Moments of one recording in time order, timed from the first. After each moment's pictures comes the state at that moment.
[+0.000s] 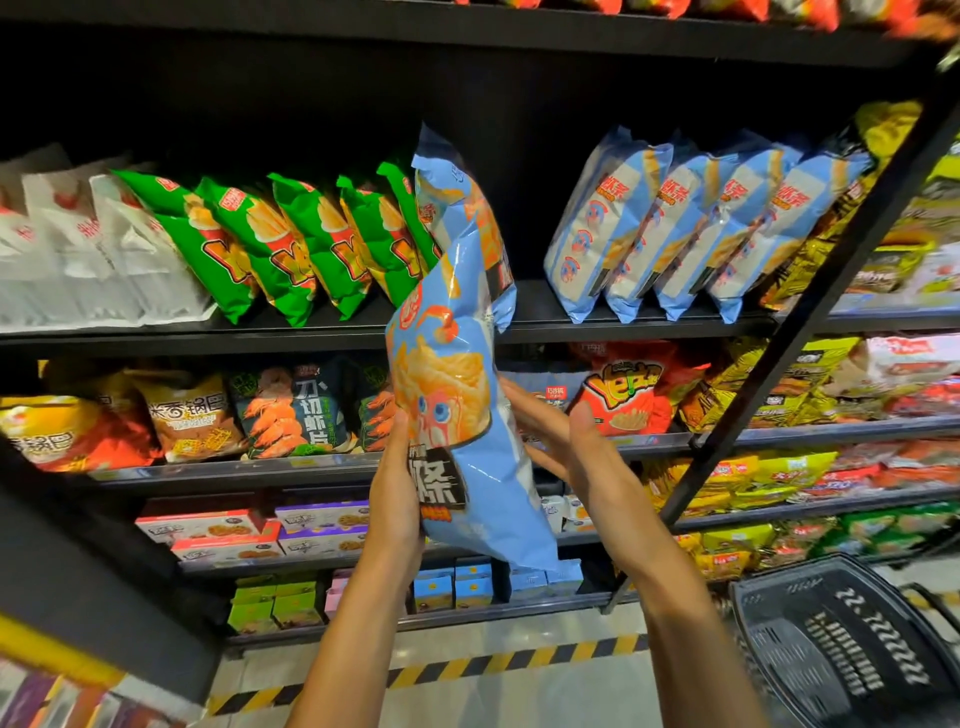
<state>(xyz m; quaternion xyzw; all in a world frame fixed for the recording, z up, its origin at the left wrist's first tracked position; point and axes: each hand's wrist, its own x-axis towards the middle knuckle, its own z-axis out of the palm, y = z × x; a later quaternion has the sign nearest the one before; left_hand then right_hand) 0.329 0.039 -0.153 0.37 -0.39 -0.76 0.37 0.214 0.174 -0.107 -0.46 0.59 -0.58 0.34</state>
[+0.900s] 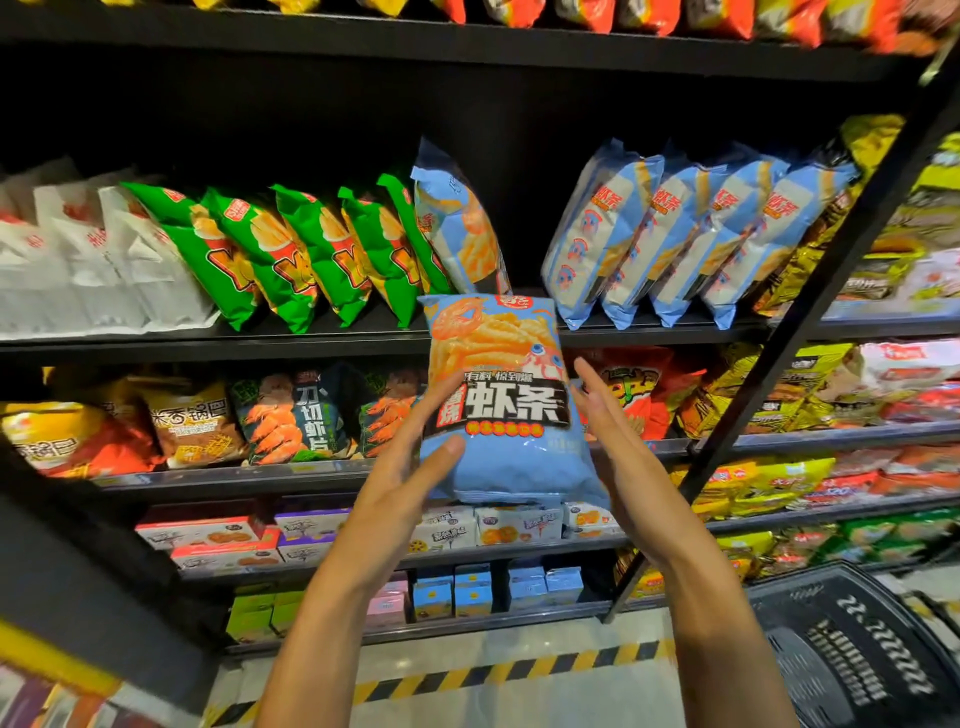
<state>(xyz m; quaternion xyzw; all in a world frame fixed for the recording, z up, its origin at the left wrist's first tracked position) 0.366 0.050 -0.118 0.17 -0.68 -0.65 0.30 0.192 0.185 -0.096 -0.37 0.64 -0.59 0.33</state>
